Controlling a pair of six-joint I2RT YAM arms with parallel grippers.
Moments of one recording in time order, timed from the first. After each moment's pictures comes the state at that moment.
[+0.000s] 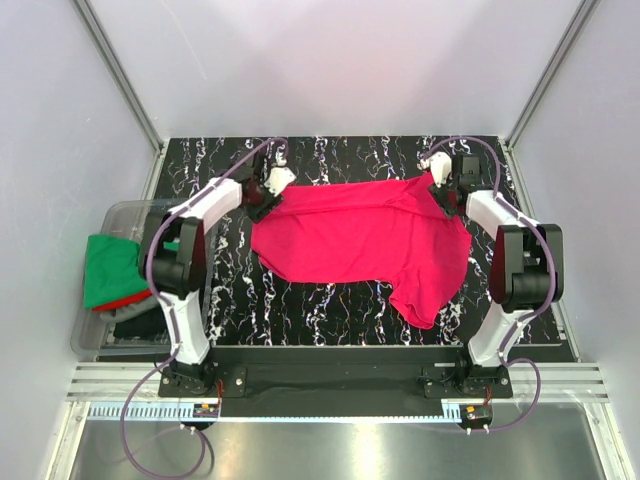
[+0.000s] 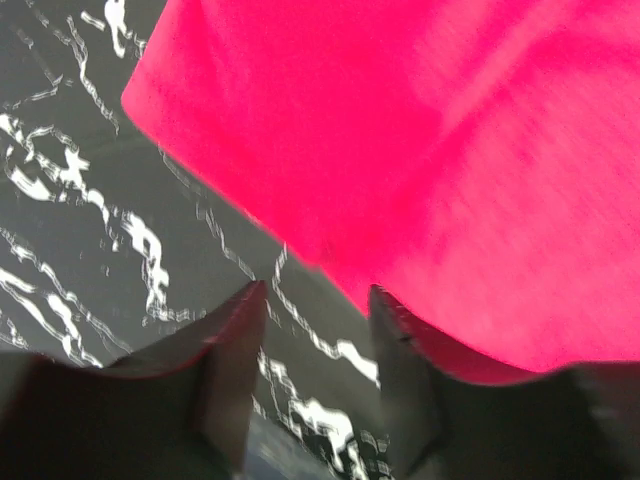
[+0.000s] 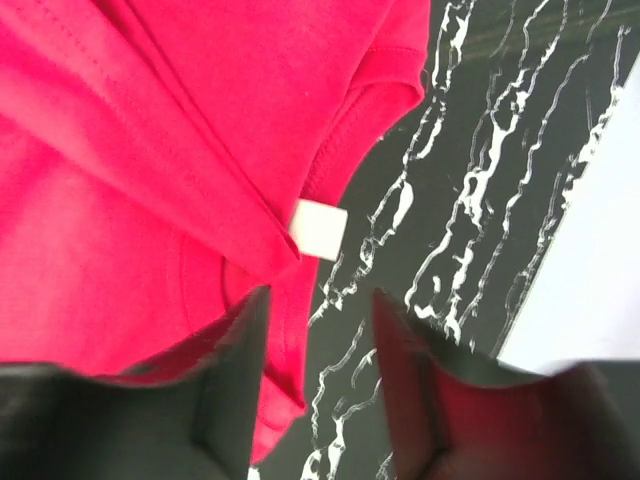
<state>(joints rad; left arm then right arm) -0.25 1.99 1.48 -0.55 0.00 0.62 0.03 1.82 1.22 -0.23 0.11 -0.61</state>
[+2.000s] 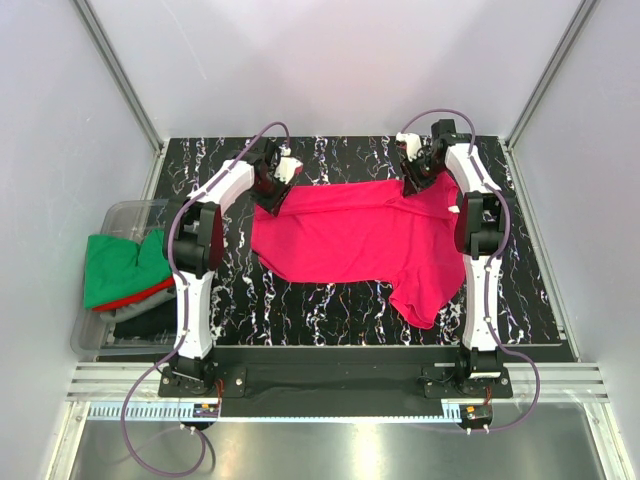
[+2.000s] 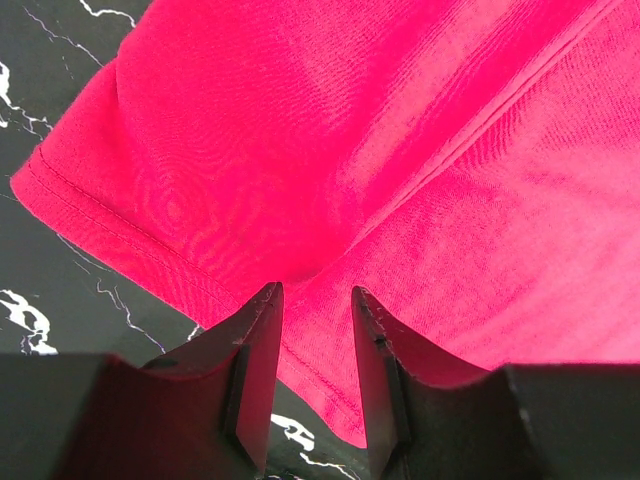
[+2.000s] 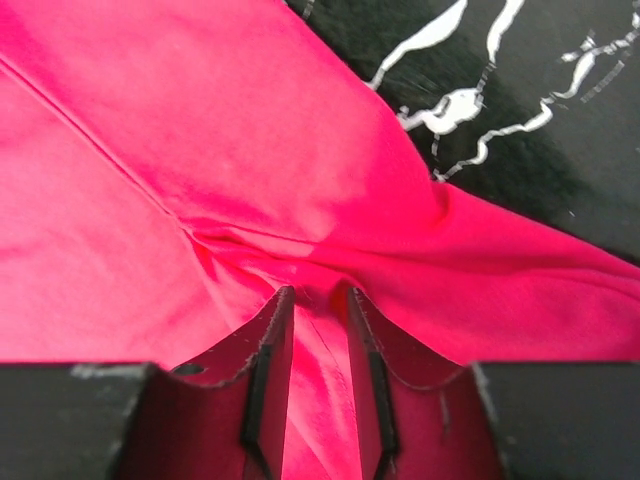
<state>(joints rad) -0.26 2.21 1.84 -0.82 0.18 0.39 0.04 2.50 2.27 -0.97 -0.51 -0.59</state>
